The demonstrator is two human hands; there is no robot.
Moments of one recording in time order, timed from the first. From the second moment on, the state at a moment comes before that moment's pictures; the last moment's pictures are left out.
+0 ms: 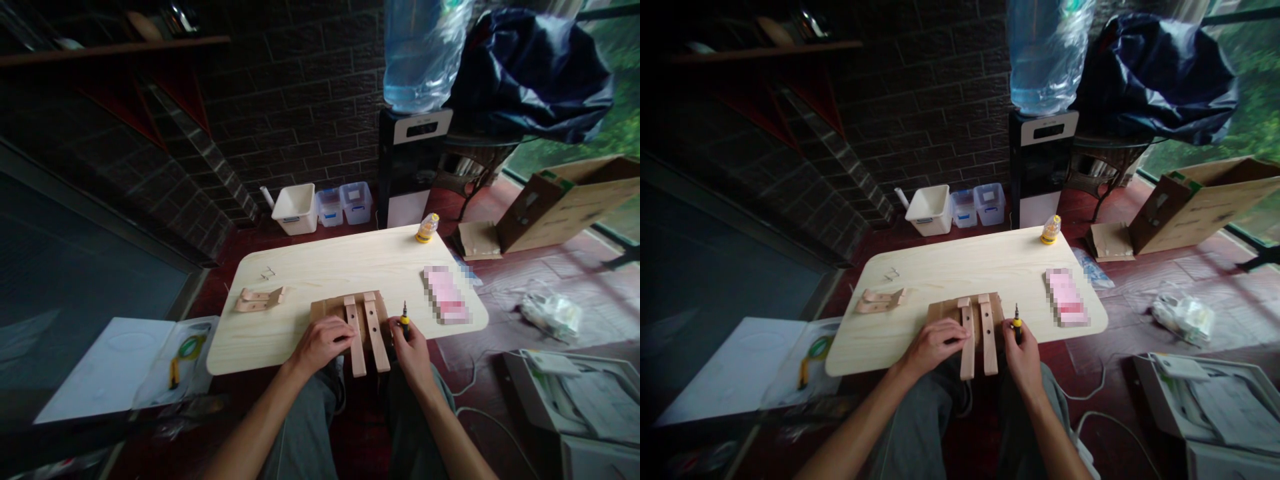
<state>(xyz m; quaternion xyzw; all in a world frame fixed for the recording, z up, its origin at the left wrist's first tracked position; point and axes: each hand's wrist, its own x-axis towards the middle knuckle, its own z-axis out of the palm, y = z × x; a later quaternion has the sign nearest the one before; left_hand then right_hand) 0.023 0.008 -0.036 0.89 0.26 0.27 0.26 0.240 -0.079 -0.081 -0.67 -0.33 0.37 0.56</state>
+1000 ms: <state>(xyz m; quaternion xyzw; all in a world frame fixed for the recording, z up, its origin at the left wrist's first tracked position) 0.014 -0.023 -0.030 0.89 0.34 0.23 0.20 0.232 -0.081 -0.078 -0.67 -0.35 0.35 0.55</state>
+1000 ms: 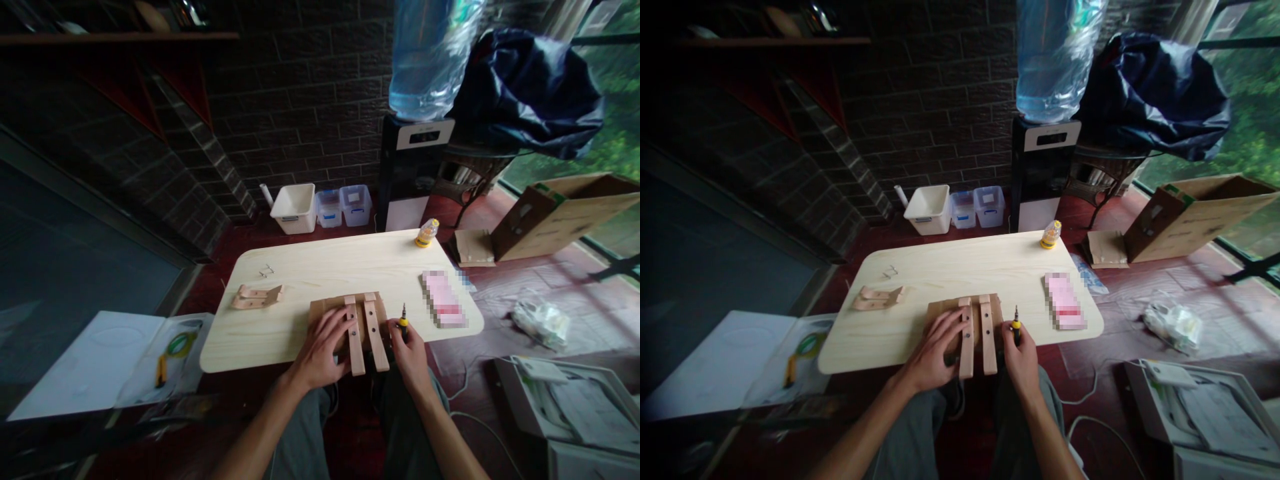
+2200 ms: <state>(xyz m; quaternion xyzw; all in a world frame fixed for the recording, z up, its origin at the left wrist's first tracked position) 0.006 -0.022 -0.047 0.90 0.34 0.23 0.18 0.230 -0.080 -0.084 -0.68 -0.37 0.35 0.53</state>
